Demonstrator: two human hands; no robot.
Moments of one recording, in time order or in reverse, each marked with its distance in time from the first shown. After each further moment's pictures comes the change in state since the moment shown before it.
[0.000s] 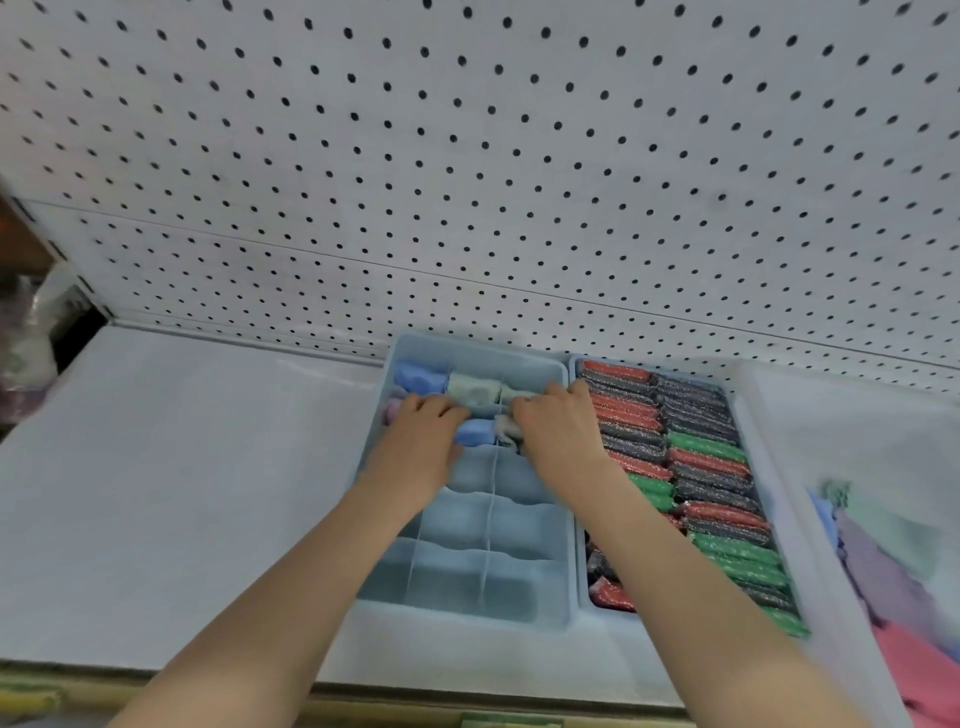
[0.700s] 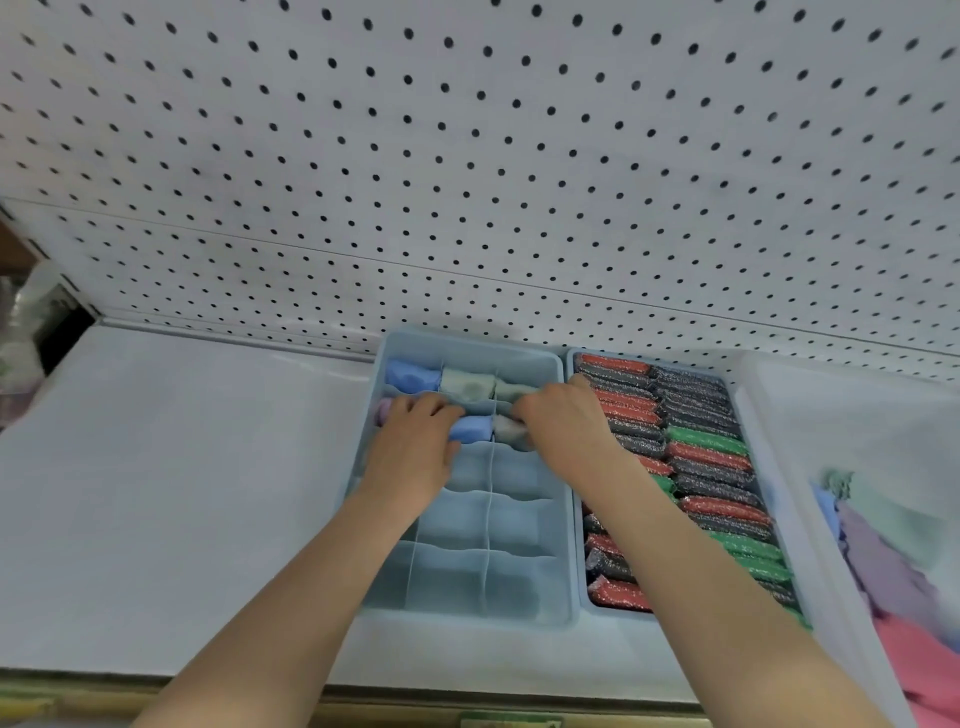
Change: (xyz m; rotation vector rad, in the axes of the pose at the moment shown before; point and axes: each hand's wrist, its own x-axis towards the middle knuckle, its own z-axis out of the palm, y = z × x) left_hand -0.004 0.000 0.009 -0.002 0.088 -0.054; right_hand 0.005 0.010 -0.005 -0.065 -0.070 -0.053
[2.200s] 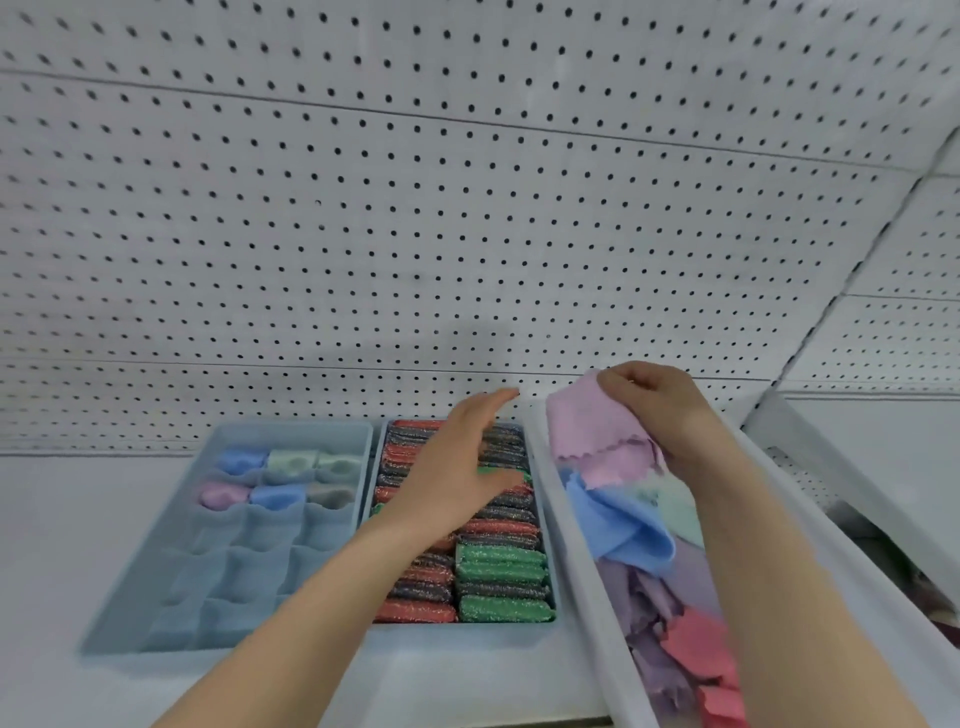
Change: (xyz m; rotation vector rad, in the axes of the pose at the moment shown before) left_hand 0.012 0.288 -0.044 -0.566 -0.119 0.187; right_hand -0.217 0.259 -0.014 1.603 0.495 0.516
